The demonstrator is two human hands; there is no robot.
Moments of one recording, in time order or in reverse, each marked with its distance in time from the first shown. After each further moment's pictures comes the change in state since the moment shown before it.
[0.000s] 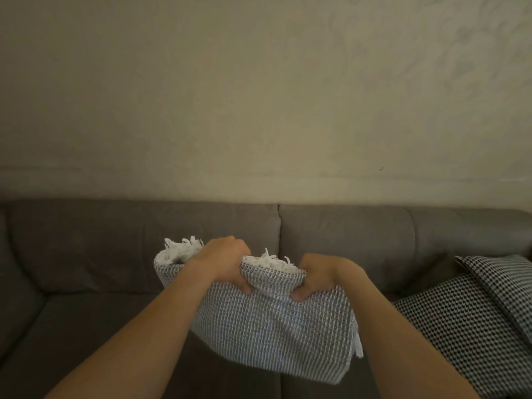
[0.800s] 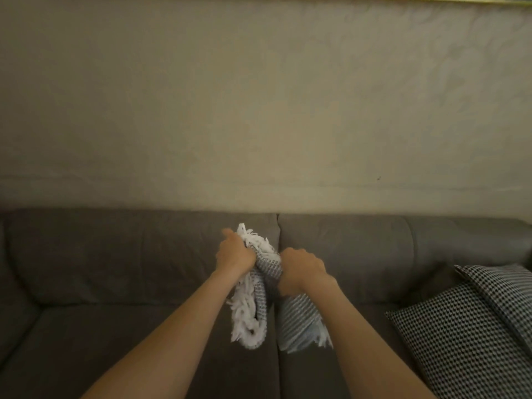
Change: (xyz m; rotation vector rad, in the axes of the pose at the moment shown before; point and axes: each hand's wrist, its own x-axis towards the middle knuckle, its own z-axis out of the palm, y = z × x) left_hand 0.016 0.040 -0.010 -0.752 0.322 -0.625; right_hand -0.002 -0.061 0.002 -0.131 0.370 0.135
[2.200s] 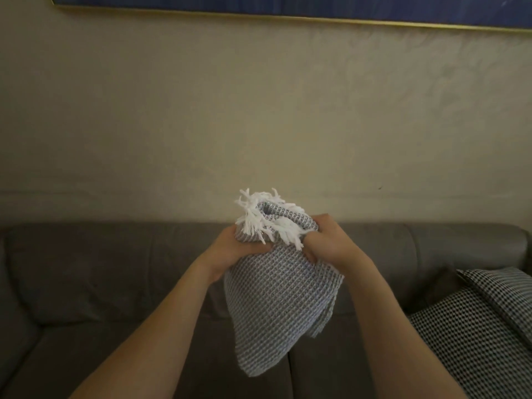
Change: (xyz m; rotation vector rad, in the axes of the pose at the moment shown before) left_hand 0.015 -0.039 -0.086 -0.646 -0.428 0.413; right_hand -0.036 -0.038 -0.073 0.880 0.302 -0.070
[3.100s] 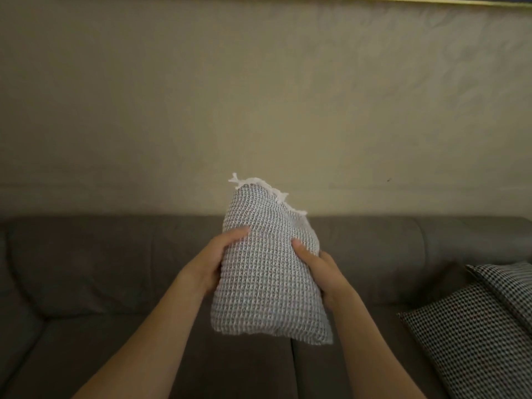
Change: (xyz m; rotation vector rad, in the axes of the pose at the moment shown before) left_hand -0.009 0.002 -0.012 -0.444 0.049 -0.363; right_hand 0.018 0.084 0.061 0.775 0.003 0.442
